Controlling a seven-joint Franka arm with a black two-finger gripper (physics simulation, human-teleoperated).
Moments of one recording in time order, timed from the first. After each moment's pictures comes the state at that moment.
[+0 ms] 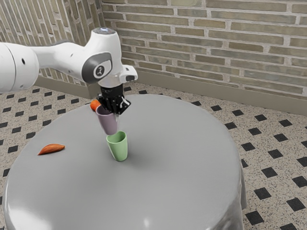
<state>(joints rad) 0.01 0.26 -0.07 -1.73 0.14 2.00 -0.17</state>
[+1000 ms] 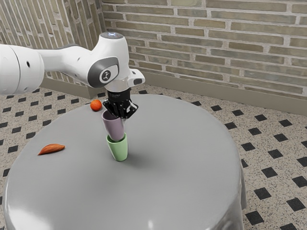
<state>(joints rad) 0.01 0.28 -0.11 -1.74 0.14 2.01 -0.31</state>
